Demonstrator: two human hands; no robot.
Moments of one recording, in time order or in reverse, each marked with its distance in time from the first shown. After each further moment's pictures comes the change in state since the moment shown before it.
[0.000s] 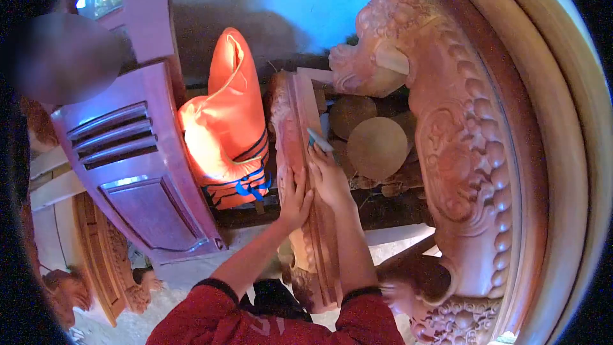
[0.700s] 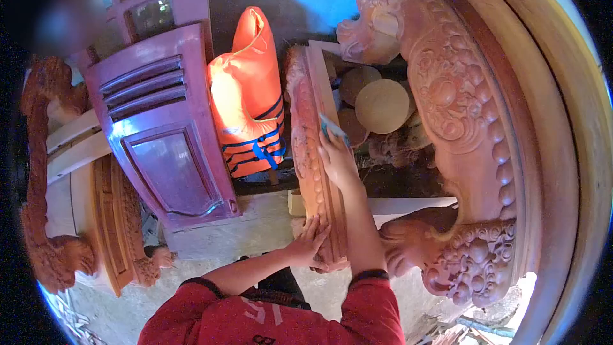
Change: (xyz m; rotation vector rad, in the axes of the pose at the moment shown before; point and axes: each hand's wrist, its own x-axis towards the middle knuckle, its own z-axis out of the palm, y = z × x) left_hand -0.208 0.061 -0.036 0.048 -0.819 0.077; right_hand -0.083 -0.008 0.016 -0.184 0.077 -0.153
